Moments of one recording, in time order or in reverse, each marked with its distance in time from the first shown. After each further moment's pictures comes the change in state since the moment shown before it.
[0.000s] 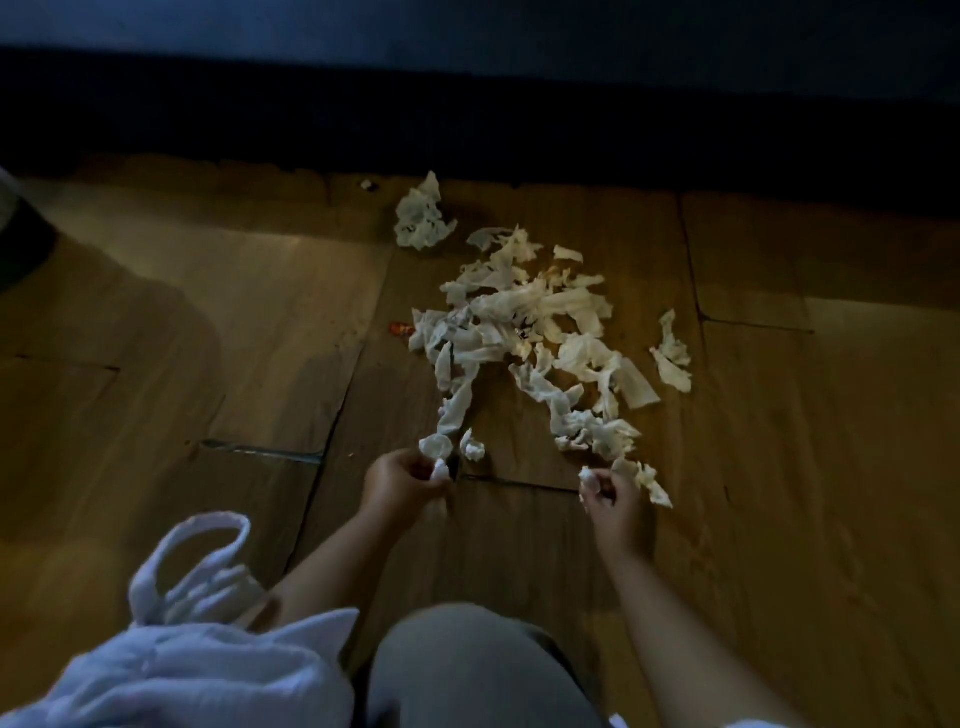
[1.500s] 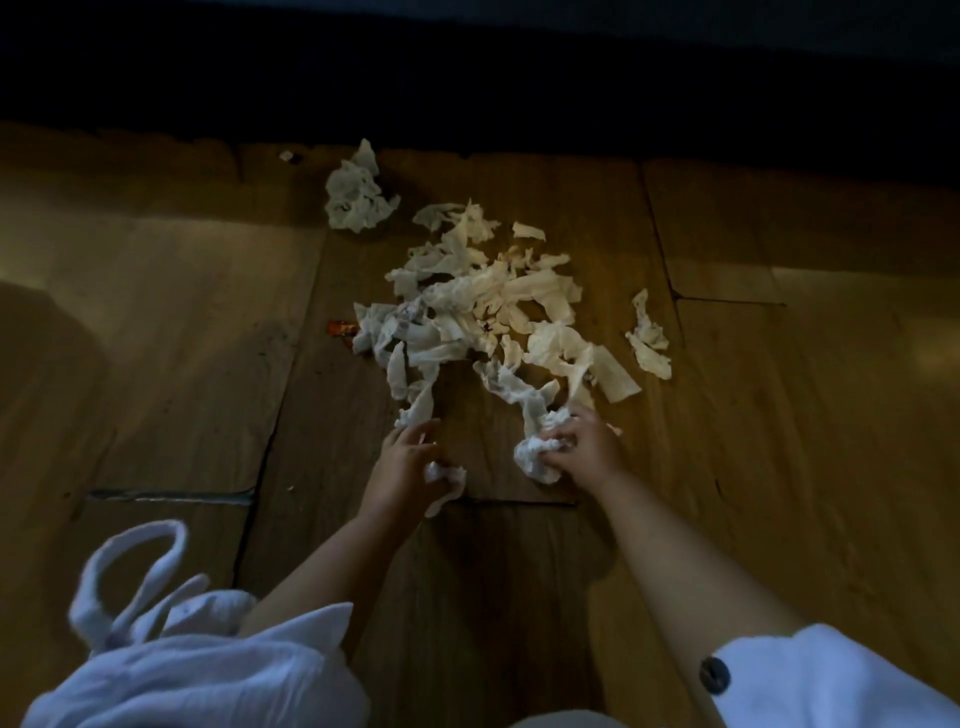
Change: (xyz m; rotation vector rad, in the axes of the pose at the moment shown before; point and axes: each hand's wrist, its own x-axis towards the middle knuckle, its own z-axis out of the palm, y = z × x) left_hand 0.085 -0.008 0.037 0.526 -0.097 0.518; right_hand 0.087 -0.028 0.020 -0.214 -0.250 -0.092
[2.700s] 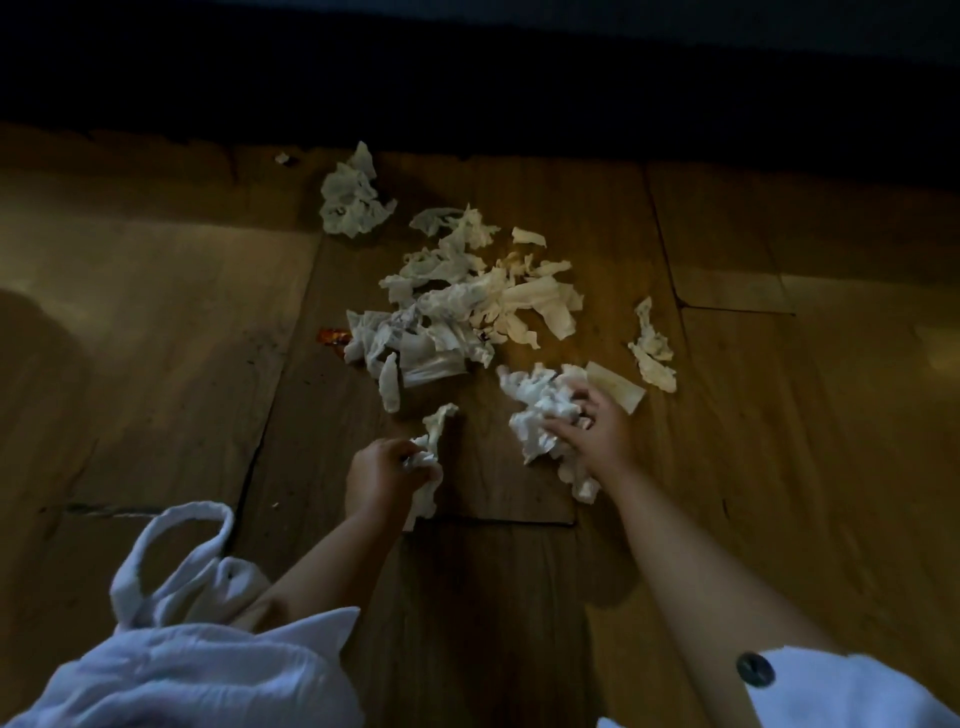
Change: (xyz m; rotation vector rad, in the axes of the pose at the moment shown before) left_hand 0.020 -0.007 0.005 -0.246 0.105 -0.316; right_hand 0.022 -0.005 -0.018 0.478 0.084 0.006
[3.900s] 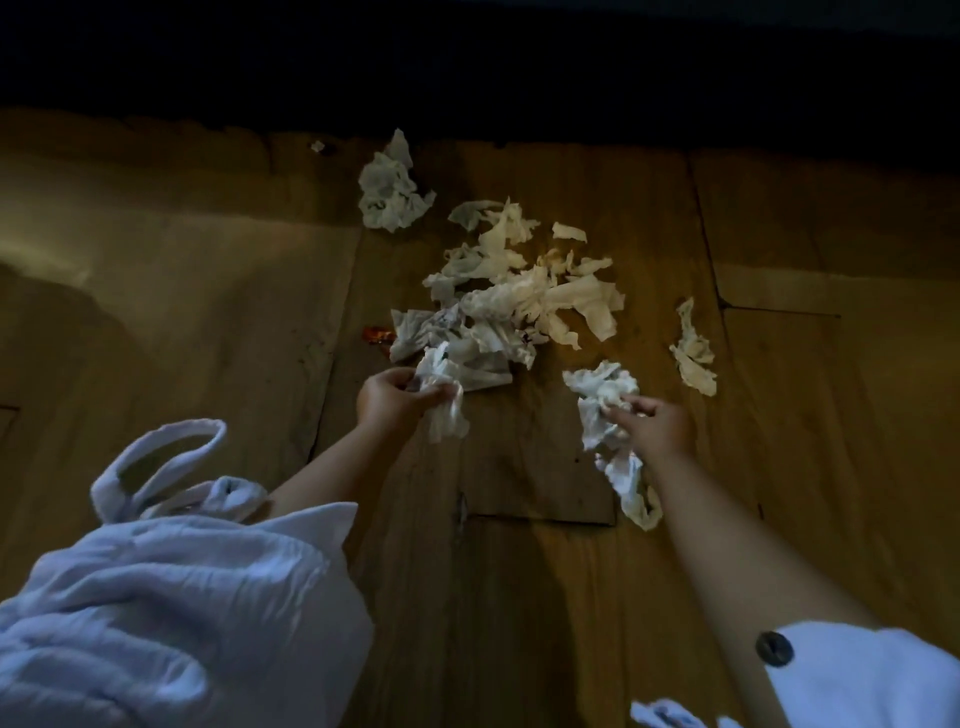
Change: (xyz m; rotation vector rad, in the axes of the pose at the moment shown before) left_hand 0.038 0.044 -0.079 -0.436 0.027 -0.221; right_hand 0.003 -0.038 0.000 -0.037 0.154 0.331
